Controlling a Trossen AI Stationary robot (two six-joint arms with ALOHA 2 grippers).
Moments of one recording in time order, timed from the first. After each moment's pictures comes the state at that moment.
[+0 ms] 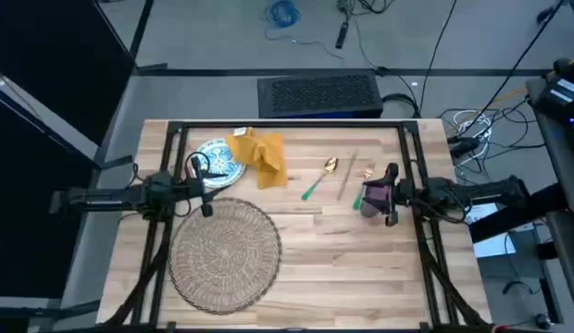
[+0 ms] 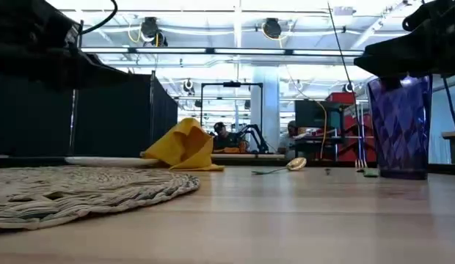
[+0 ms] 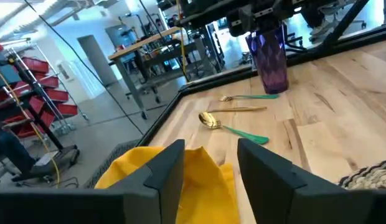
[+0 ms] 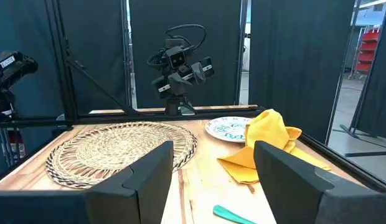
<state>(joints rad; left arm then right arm) 0.12 0.27 0.01 0.23 -0.13 0.38 0.12 0.08 0.01 0.14 0.23 -0.01</state>
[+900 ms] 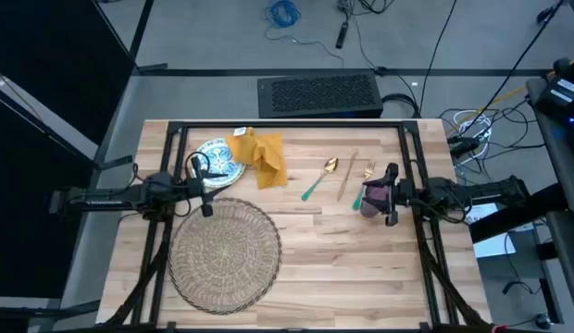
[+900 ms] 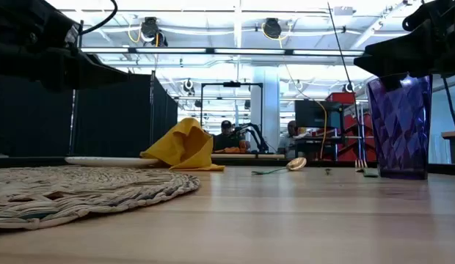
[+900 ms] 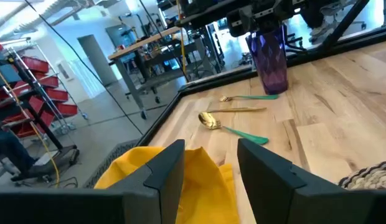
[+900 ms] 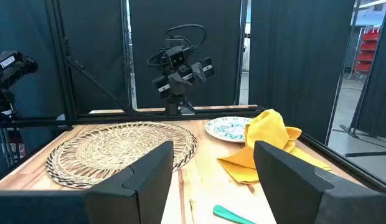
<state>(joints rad) 0.12 0.27 0.01 0.23 -0.13 0.33 0.12 0.08 0.01 0.14 0.23 -0.01</state>
